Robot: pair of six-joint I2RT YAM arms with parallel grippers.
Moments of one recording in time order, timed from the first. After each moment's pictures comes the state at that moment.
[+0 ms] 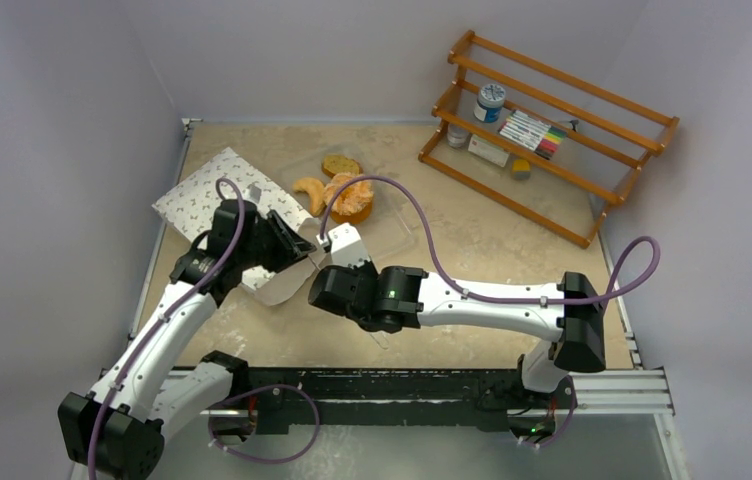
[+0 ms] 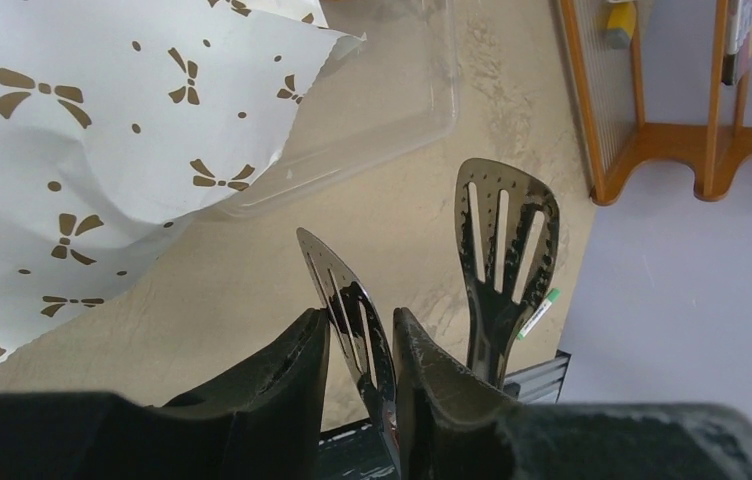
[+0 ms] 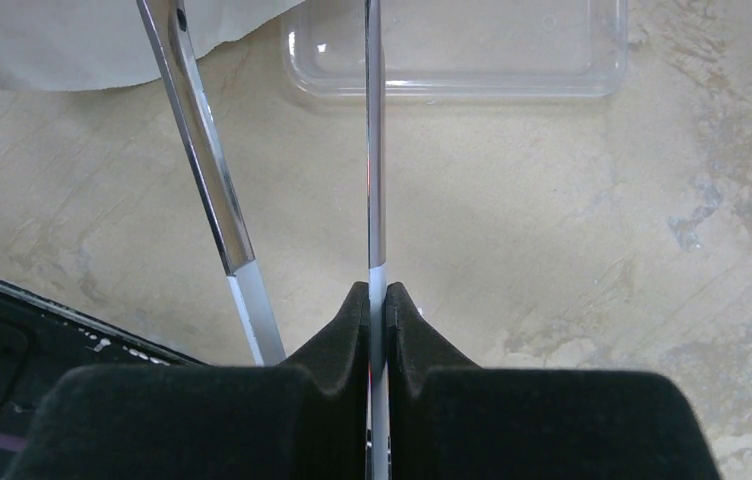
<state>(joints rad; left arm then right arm) -0.32 0.94 0.82 -0.57 0.20 -0.92 1.36 1.64 1.46 -0.87 0.73 0.67</state>
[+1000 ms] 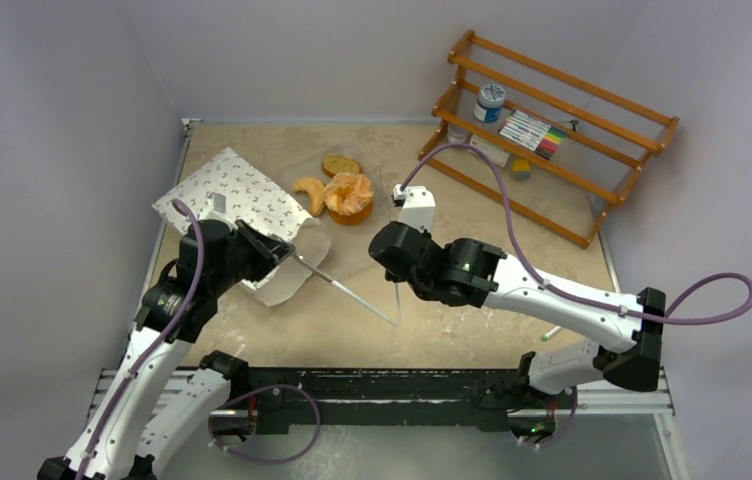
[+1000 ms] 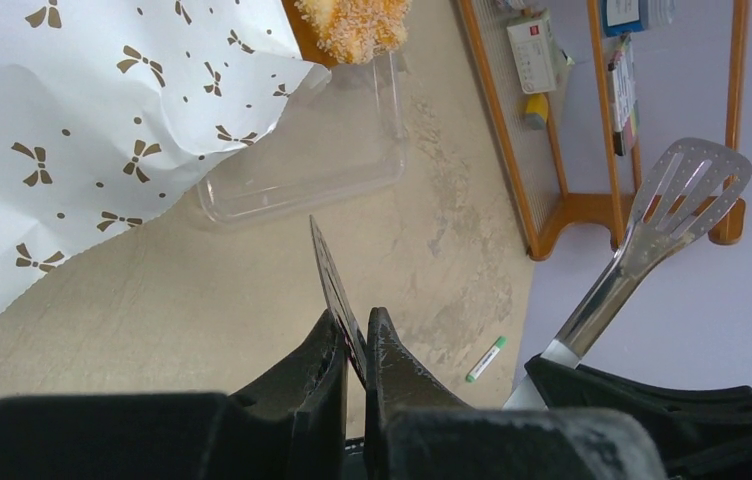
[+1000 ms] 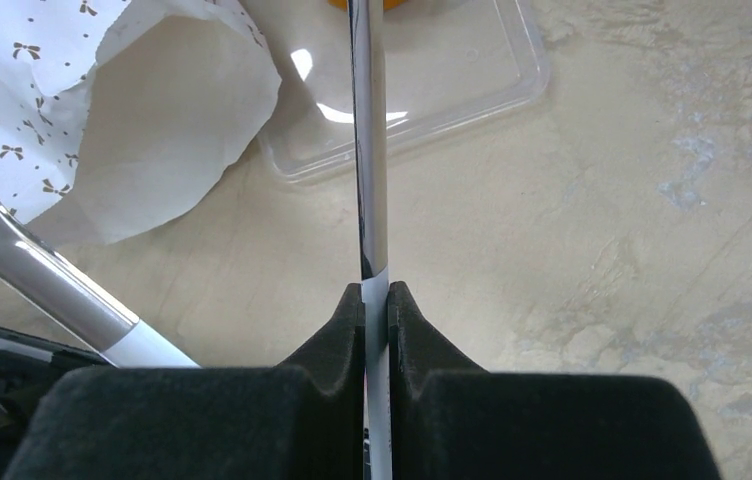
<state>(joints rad) -0.34 0.68 0.86 -0.70 0.04 -1.01 1.16 1.37 1.36 -0.88 0.69 0.85</state>
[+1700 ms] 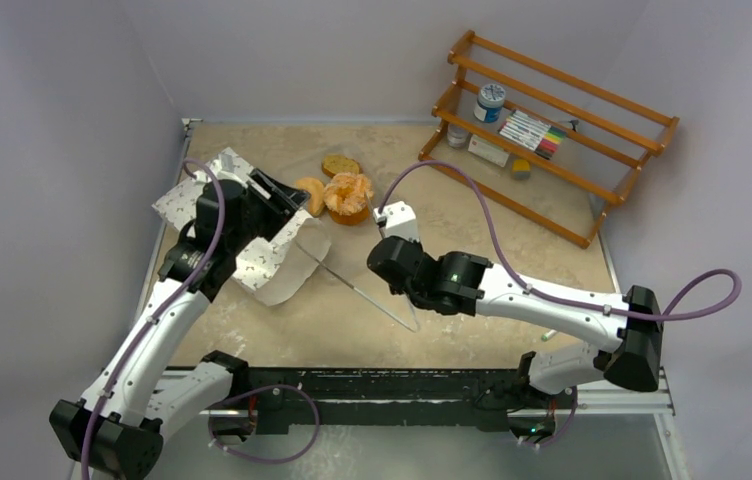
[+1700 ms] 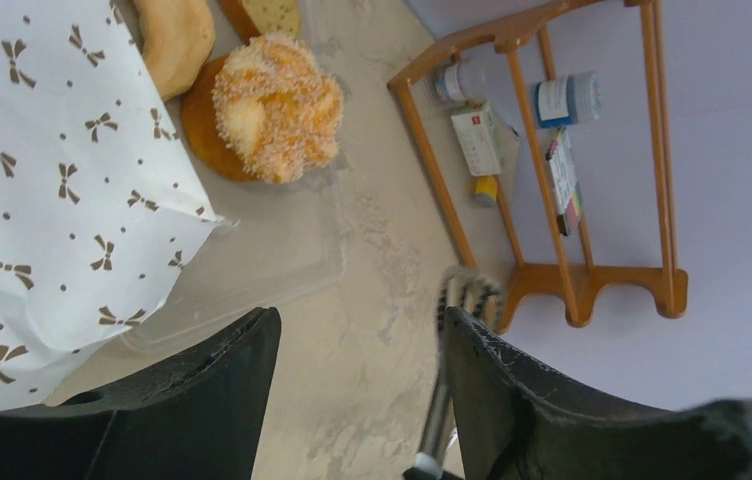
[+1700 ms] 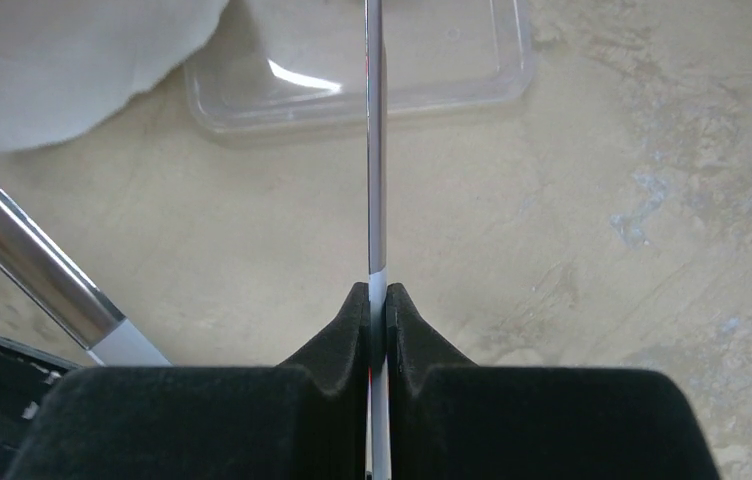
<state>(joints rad) -0.34 0.93 0.94 -0.43 0.00 -1.03 1.17 1.35 1.23 -0.73 0.65 0.59</state>
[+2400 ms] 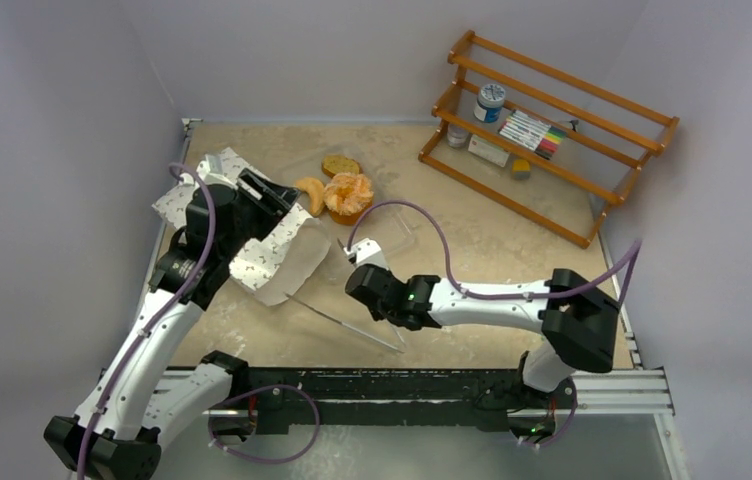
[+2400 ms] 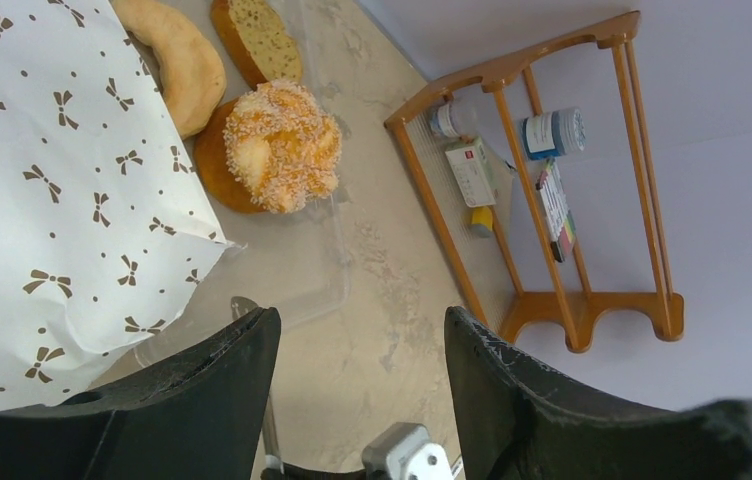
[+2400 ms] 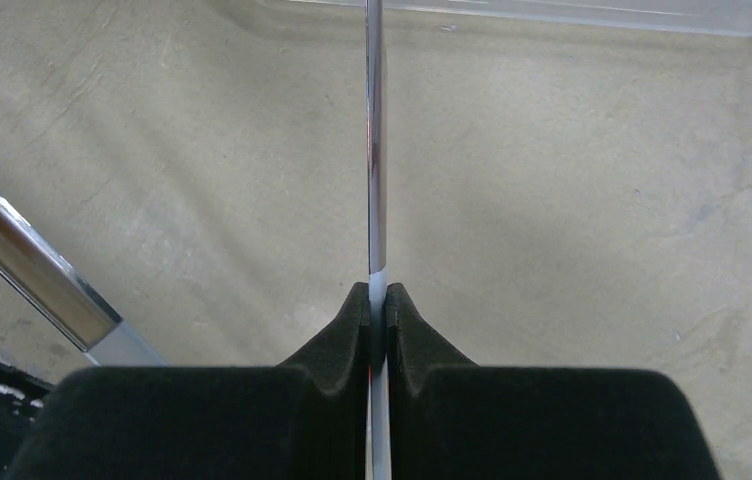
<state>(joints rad) -0.34 0.89 0.97 -0.43 -0.08 -1.01 1.19 1.56 0.99 -0.40 0.48 0.51</state>
